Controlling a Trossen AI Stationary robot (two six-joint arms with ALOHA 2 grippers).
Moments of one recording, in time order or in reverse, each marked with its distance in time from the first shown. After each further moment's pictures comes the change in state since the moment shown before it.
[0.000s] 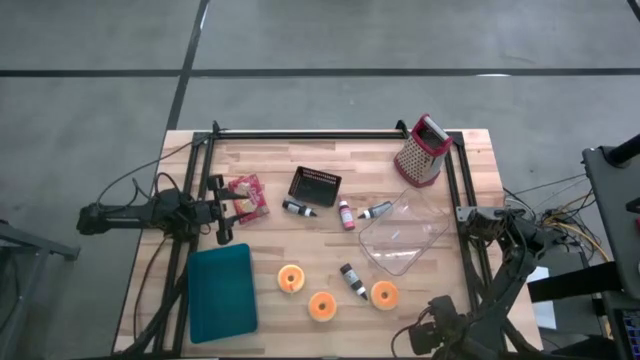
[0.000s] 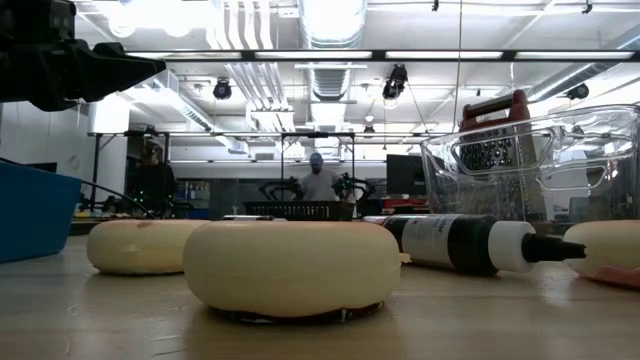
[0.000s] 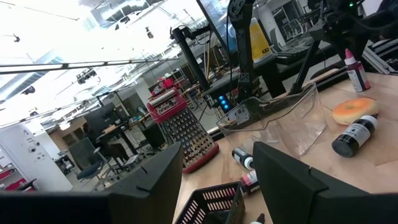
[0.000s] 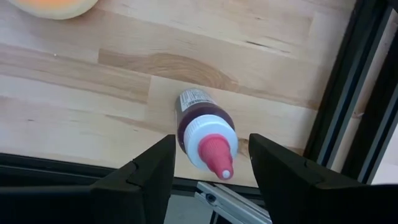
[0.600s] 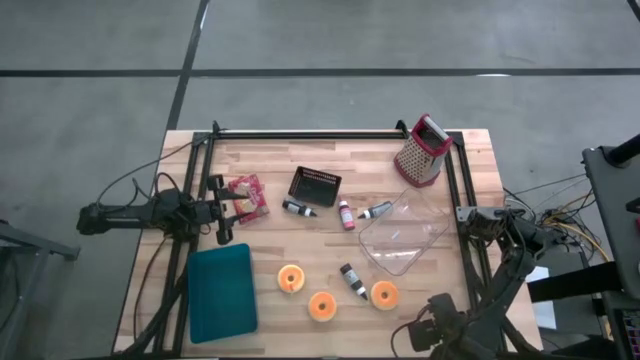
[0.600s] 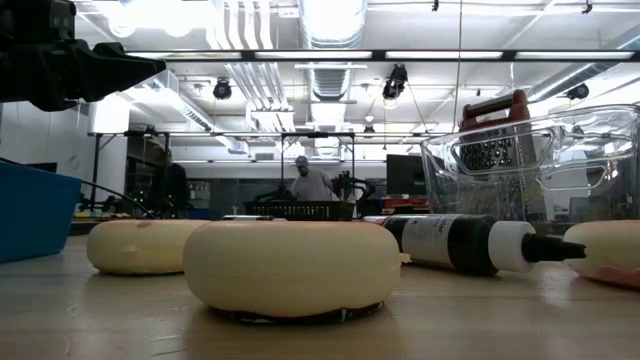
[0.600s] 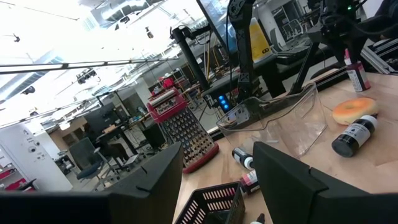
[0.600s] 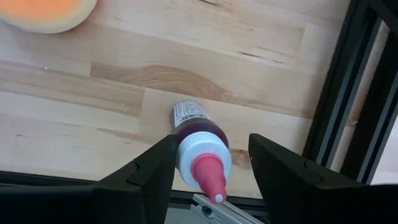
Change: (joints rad) left arm 0.000 0.000 0.000 0.000 0.000 0.000; right arm -0.007 0.000 -0.021 -0.012 0.000 -0.002
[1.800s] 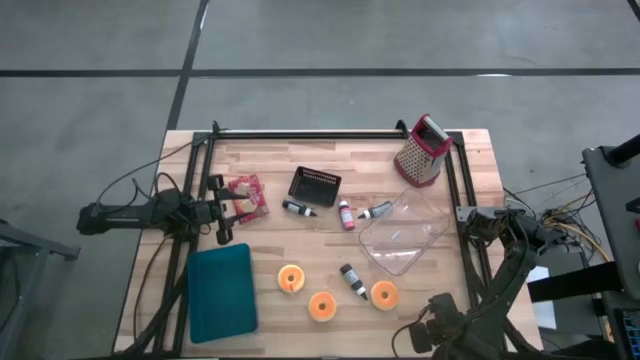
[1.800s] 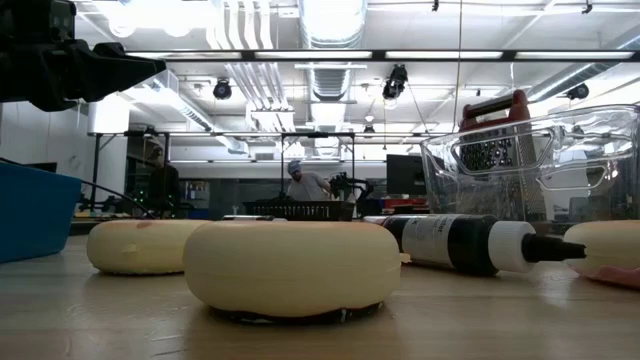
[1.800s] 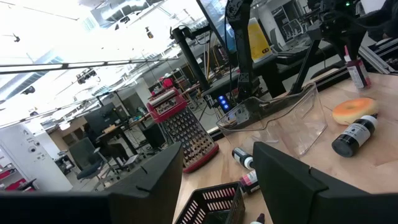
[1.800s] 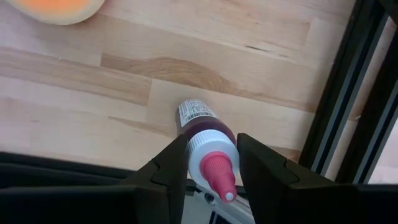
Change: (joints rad) left arm 0.000 0.000 0.000 0.000 0.000 0.000; right arm 0.001 -0.034 0.000 0.016 0.006 -0.008
